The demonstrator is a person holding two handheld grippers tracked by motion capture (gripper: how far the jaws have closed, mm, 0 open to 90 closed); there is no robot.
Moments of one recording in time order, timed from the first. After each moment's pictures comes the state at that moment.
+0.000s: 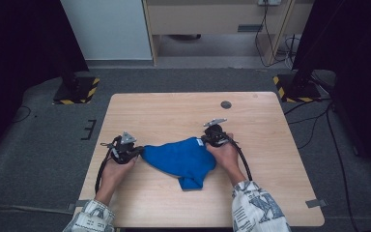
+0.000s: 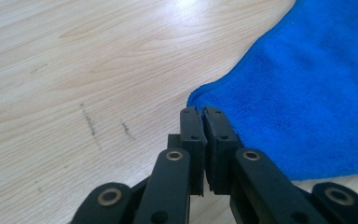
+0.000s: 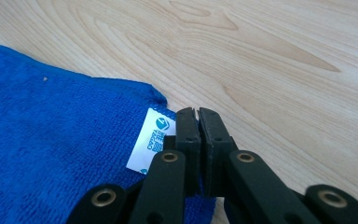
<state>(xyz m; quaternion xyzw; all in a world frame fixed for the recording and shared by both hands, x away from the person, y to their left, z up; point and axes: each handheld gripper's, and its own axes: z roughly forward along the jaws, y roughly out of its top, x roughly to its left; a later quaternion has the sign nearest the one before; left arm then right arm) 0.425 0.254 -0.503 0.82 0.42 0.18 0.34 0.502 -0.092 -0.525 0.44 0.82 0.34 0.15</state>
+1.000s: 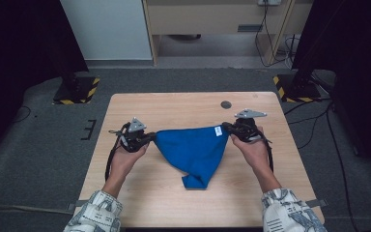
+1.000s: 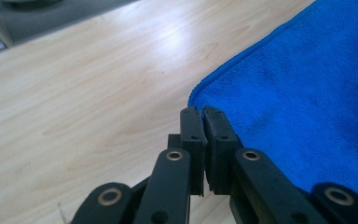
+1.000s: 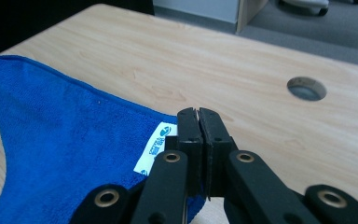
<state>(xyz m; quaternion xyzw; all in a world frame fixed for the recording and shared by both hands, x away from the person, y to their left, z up) 0.440 0.214 -0.447 0.81 0.38 0.20 0.40 0.468 -0.174 -0.439 0.42 0.76 0.46 0.19</state>
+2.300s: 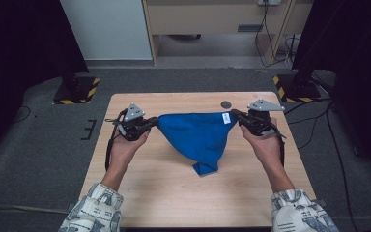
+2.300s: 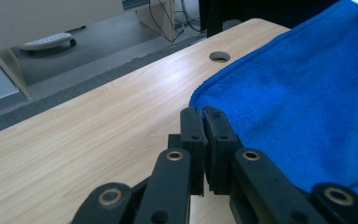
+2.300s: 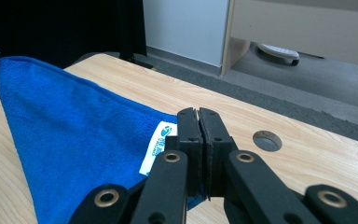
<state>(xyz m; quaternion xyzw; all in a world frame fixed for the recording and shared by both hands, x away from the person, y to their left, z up) 0.439 0.204 -0.392 0.78 0.36 0.24 0.46 0.449 -0.190 -0.382 0.39 0.73 0.49 0.25</state>
